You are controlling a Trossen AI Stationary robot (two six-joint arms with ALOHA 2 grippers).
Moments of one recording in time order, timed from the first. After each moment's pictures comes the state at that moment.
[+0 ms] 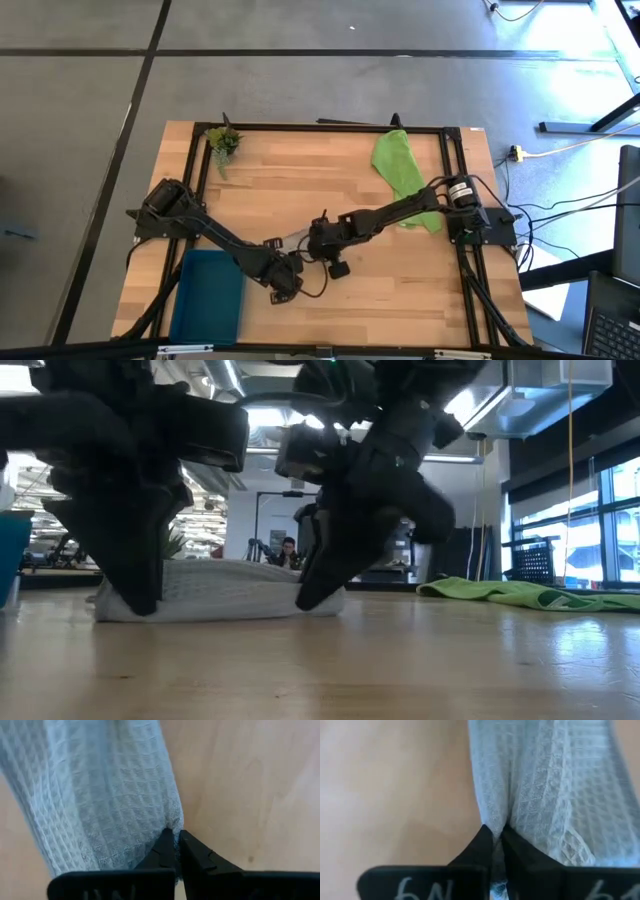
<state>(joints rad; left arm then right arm) -0.53 1.92 1.18 -0.70 -0.17 -0.75 0.19 2.10 1.33 -0.30 -0.09 -0.17</state>
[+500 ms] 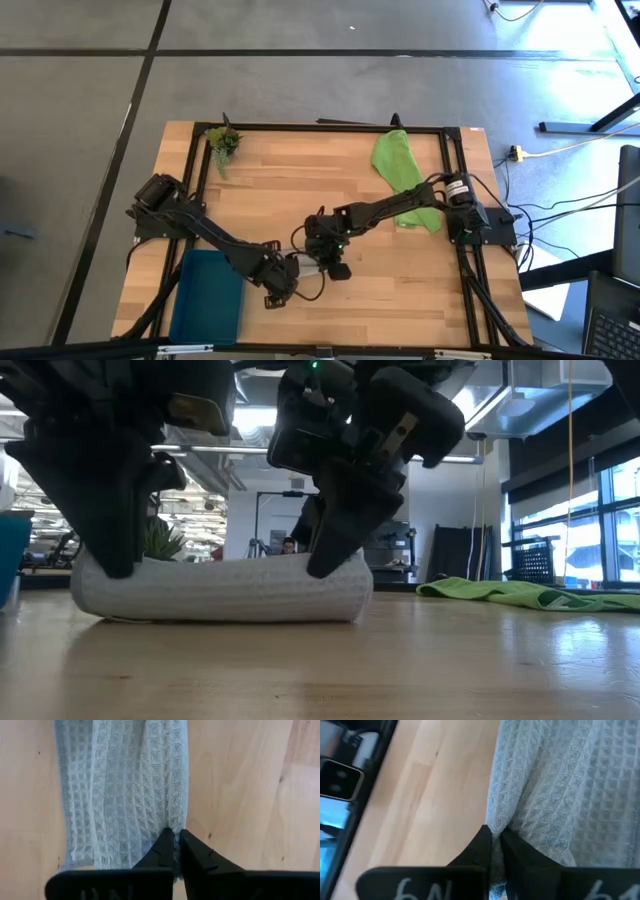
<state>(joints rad) -0.55 1.82 1.18 -0.70 -0.13 -0.73 0.15 2.10 1.42 -0.38 -0.49 0.00</state>
